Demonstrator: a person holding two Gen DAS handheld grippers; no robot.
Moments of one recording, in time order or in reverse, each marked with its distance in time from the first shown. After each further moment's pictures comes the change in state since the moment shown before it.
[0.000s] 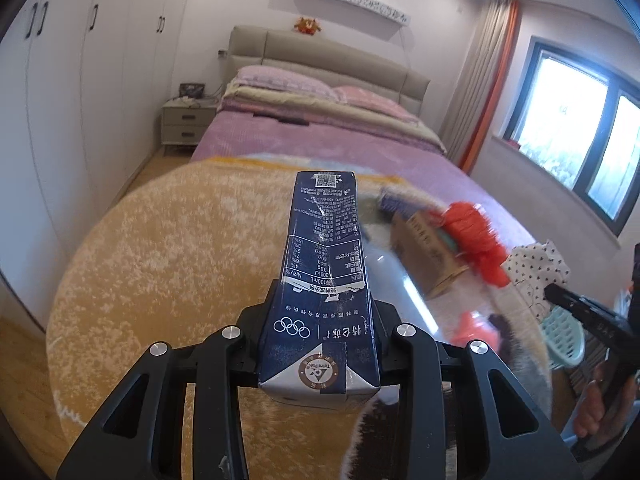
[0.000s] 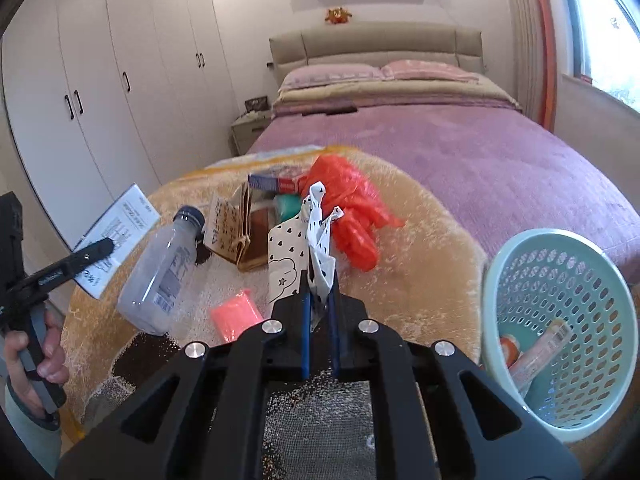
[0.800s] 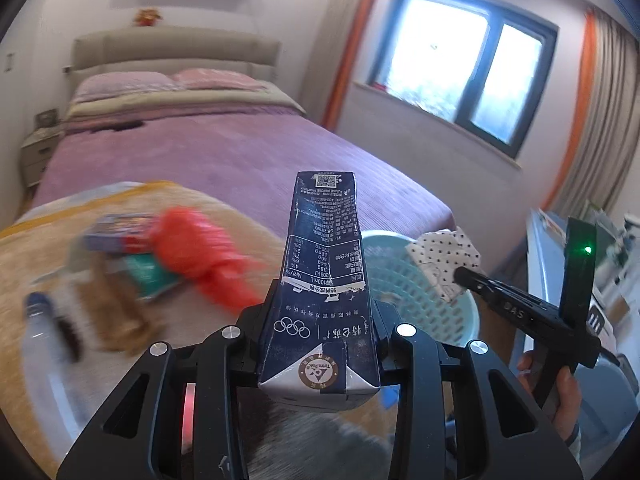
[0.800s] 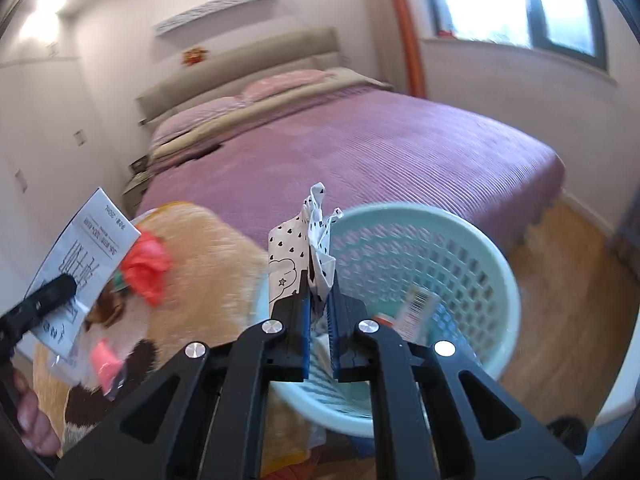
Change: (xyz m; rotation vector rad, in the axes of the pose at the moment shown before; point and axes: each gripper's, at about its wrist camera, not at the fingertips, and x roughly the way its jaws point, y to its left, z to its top) left arm 0.072 -0.244 0.004 0.279 0.152 -0.419; right arm -0.068 -0.186 -0.025 0.400 -0.047 -0.345
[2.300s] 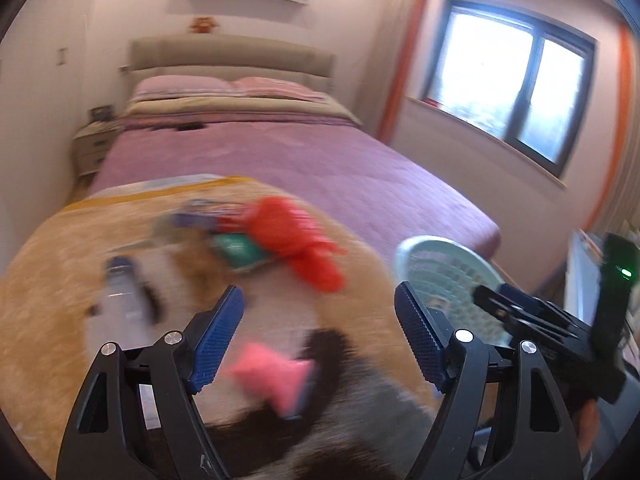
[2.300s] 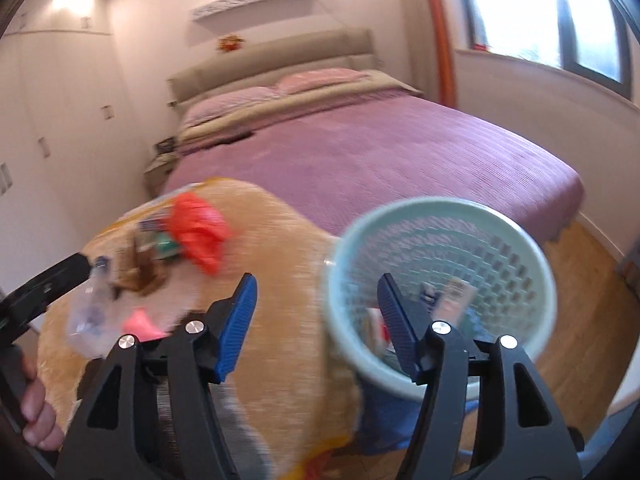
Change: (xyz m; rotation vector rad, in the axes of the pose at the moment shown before) left arm -0.069 0.041 -0.023 -0.096 -0.070 0.241; right arm -0.029 0.112 -0.033 -0.193 -0.025 0.131
